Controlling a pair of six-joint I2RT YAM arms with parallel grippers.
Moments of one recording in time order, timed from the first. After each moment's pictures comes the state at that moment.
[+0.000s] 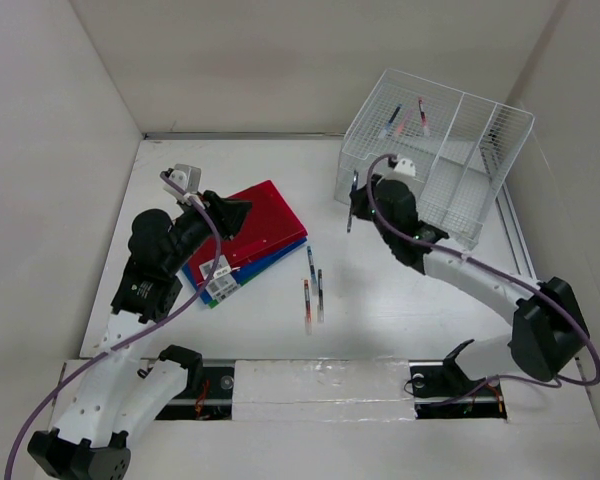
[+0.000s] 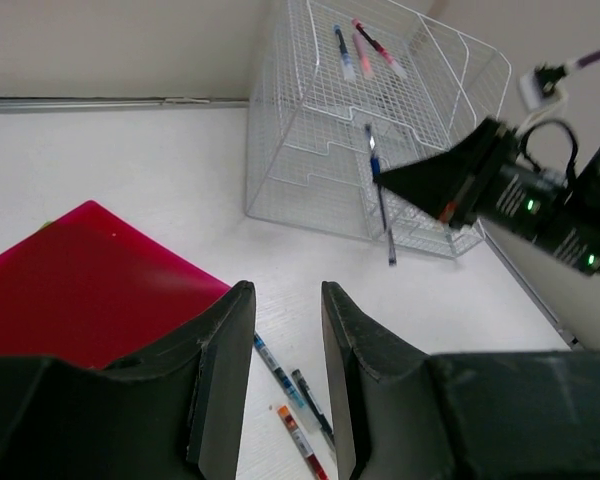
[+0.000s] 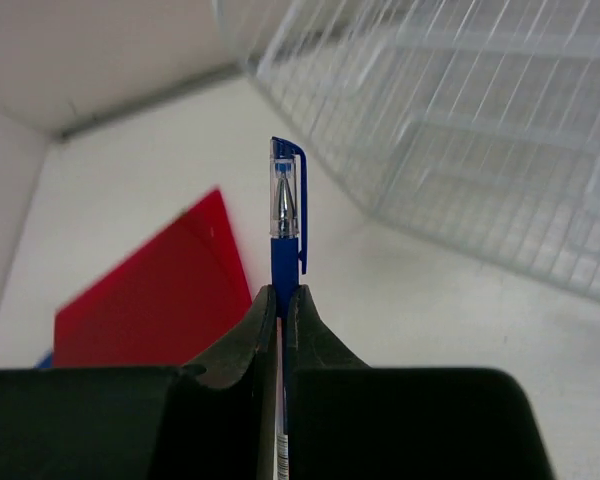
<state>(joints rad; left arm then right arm) -0.31 0.74 0.84 -0.12 0.27 -0.40 0.65 1.38 0.94 0.12 0.40 0.61</state>
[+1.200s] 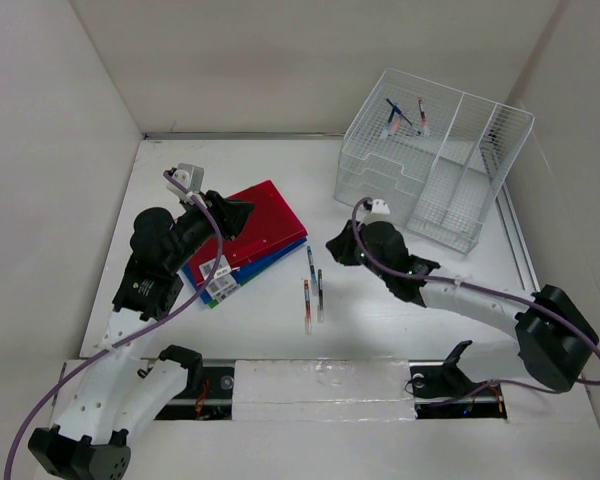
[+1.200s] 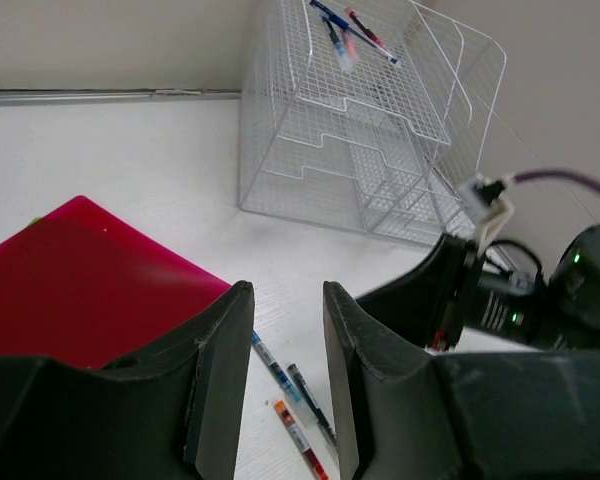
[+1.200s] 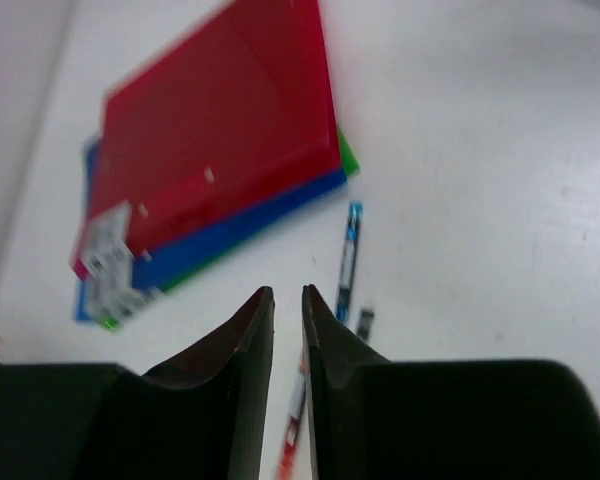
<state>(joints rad) -0.31 0.75 0.84 -0.12 0.30 -0.40 0.72 1.30 0.72 0.27 0.17 0.70</state>
